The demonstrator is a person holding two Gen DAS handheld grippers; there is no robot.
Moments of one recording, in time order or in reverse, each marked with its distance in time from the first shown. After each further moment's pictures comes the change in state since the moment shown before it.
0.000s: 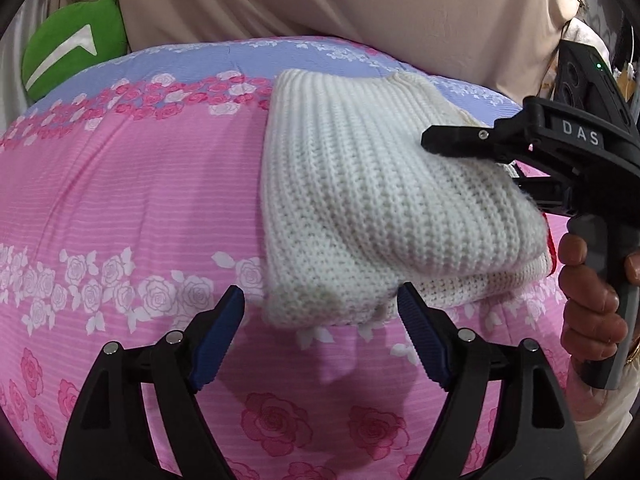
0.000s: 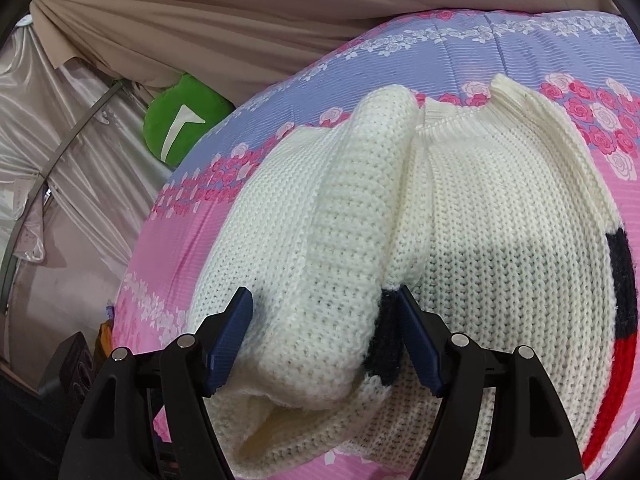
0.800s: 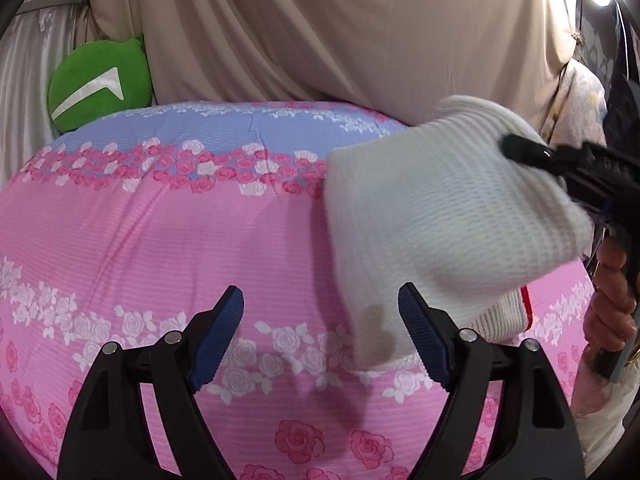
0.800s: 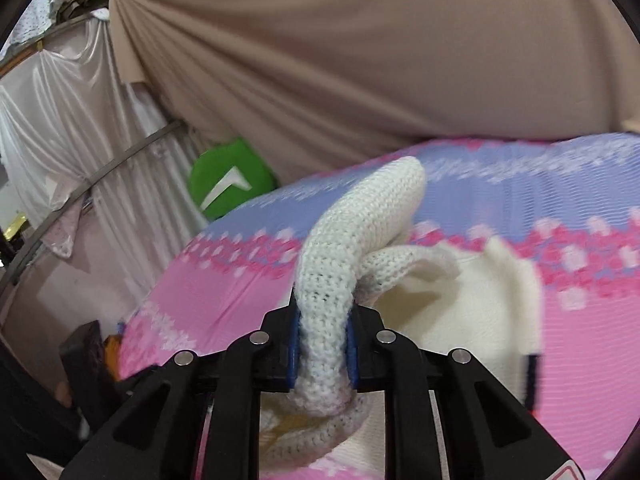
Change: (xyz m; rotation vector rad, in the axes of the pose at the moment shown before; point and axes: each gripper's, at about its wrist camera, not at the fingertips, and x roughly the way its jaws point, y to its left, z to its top) left arm -0.059 0.004 0.035 -0.033 -0.172 0.022; right arm -0.113 0.024 0.024 -0.176 -0.300 -0.002
